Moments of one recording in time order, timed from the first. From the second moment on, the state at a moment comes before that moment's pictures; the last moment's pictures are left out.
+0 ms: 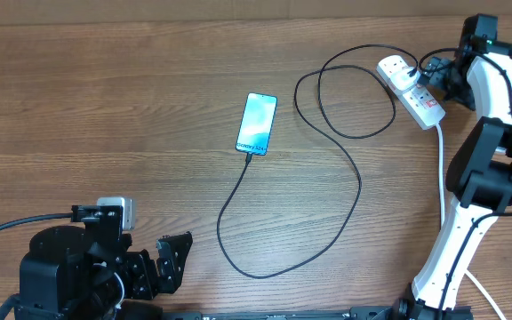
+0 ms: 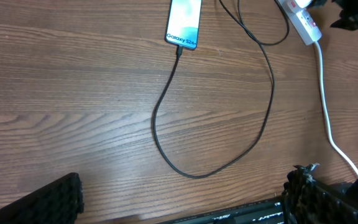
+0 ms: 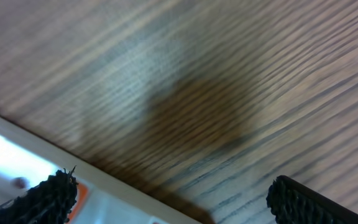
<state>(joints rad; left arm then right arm) -0.21 0.67 1.28 -1.44 0.20 -0.35 -0.28 2.43 2.10 -0.92 0.11 0.28</state>
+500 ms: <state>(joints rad) -0.21 0.67 1.28 -1.44 0.20 -0.35 -0.29 2.44 2.10 -0.93 0.04 0.28</state>
